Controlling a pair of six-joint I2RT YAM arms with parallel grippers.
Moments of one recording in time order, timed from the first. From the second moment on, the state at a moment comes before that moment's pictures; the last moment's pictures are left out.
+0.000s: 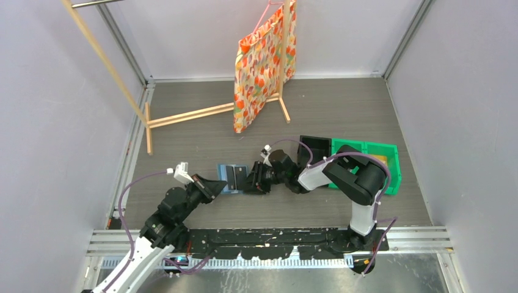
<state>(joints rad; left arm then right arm) -0.61 0.07 0.09 -0.29 -0.03 -1.02 0.87 1.86 0.70 0.60 -0.48 1.24</state>
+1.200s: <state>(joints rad) -0.60 0.36 0.06 -0.18 0.13 -1.09 0.82 1.64 0.67 0.42 -0.41 1.17</state>
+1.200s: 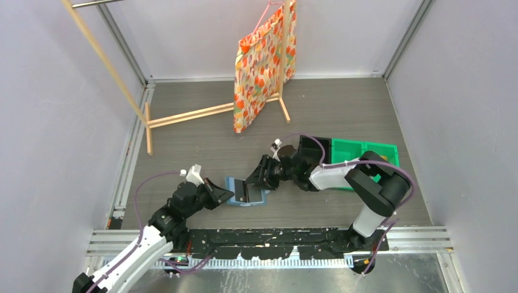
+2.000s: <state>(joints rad) -0.59 0.14 0.04 -0.13 0.17 -1.26 0.82 1.73 0.49 0.96 -0.51 1.45</state>
